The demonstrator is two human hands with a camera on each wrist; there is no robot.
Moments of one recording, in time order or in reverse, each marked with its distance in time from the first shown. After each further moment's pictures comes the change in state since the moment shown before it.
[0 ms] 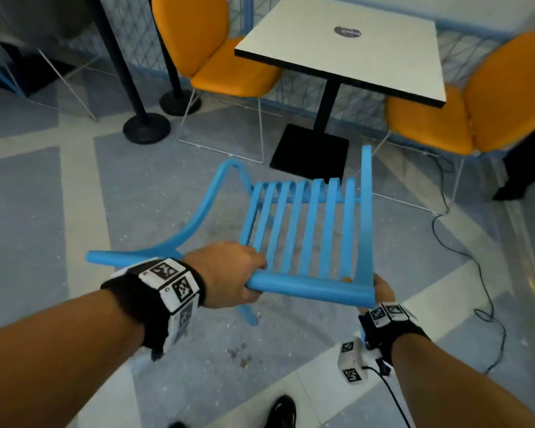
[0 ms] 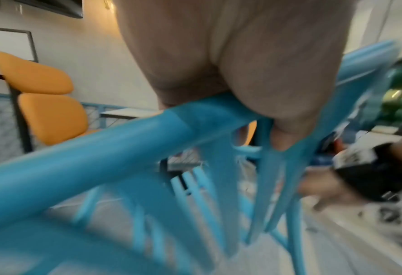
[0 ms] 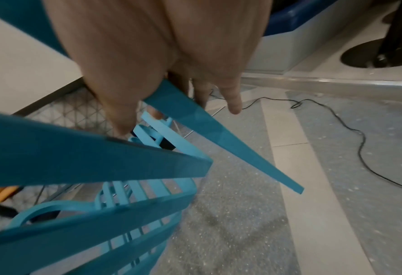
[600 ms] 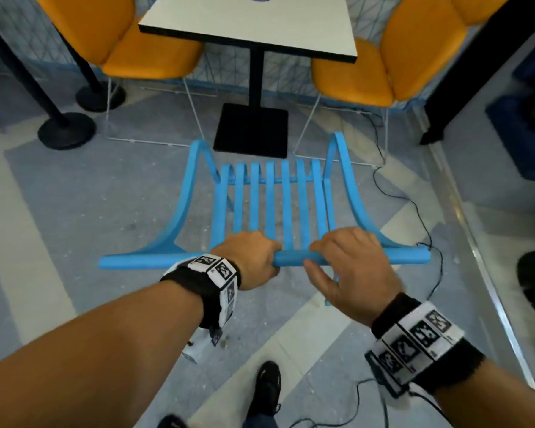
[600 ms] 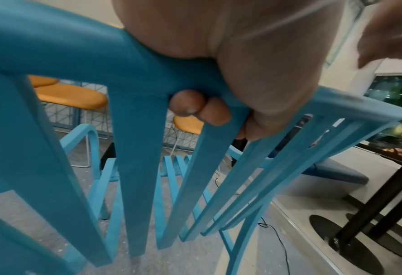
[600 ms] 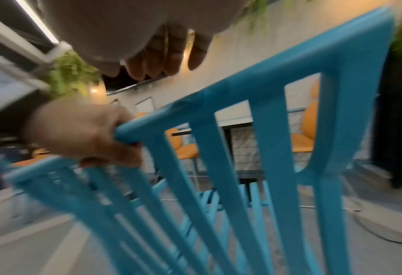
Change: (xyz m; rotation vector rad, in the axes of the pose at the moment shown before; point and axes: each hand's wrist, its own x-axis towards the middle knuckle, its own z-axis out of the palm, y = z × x) left_hand 0.069 0.109 0.050 0.014 0.034 0.102; right_hand -0.154 -0.017 -0.111 -0.526 0.343 -1.076
